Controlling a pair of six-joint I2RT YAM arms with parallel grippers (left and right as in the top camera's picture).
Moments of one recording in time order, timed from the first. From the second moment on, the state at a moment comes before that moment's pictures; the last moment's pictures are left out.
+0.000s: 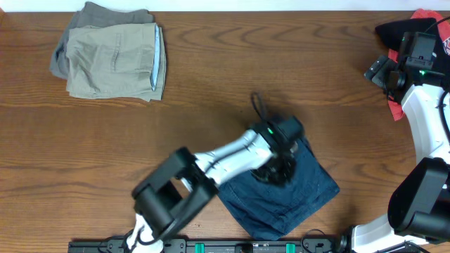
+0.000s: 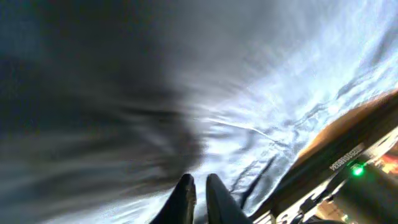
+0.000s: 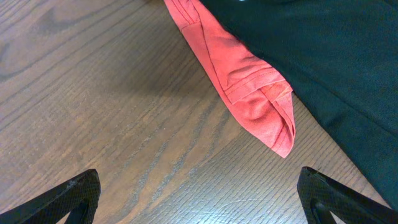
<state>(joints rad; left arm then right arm) -0.91 2.00 1.34 -0.78 0.52 -0.58 -0.23 1.74 1.35 -0.60 0.22 0.46</state>
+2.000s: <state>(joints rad) -0.57 1.95 1.21 -0.70 0.50 -0.22 -0.23 1.74 1.35 -0.60 0.22 0.46</state>
